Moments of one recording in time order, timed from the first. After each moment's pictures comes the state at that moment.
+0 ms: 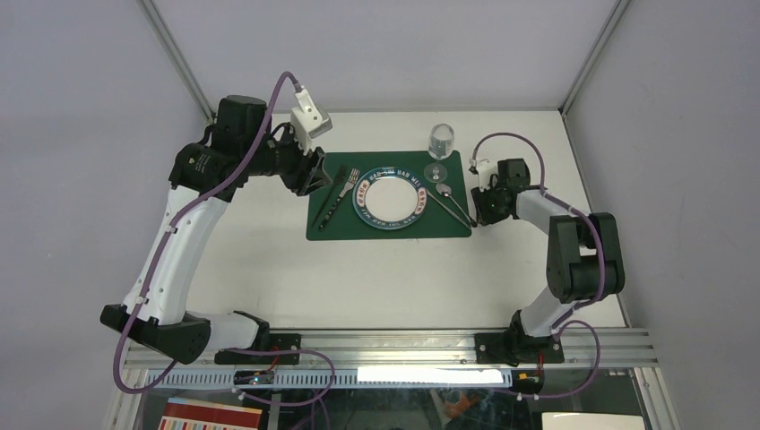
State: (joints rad) left arm -0.38 1.30 1.69 -1.03 0.53 0.40; right arm 0.08 1.63 0.89 -0.29 -0.20 -0.30
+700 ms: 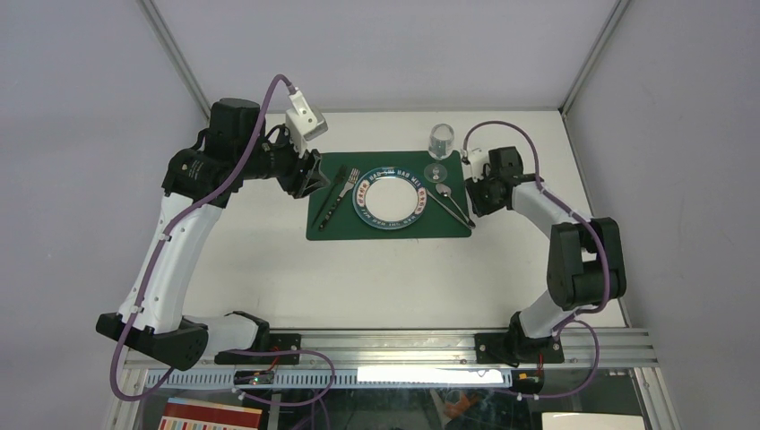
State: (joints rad) left arm -0.37 1.26 1.67 -1.03 0.53 0.40; right arm 0.16 1.57 0.97 -0.44 -0.12 -0.30
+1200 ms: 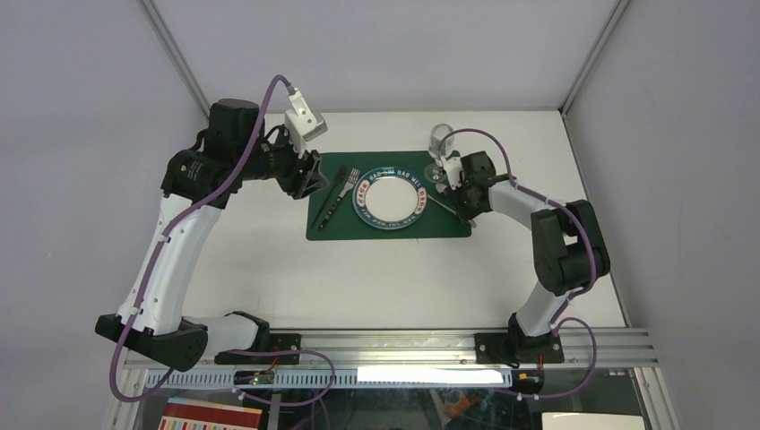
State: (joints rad) left arm -0.37 1.26 1.67 -1.03 0.53 0.40; right arm 0.30 1.70 1.02 -0.41 -0.05 -0.29
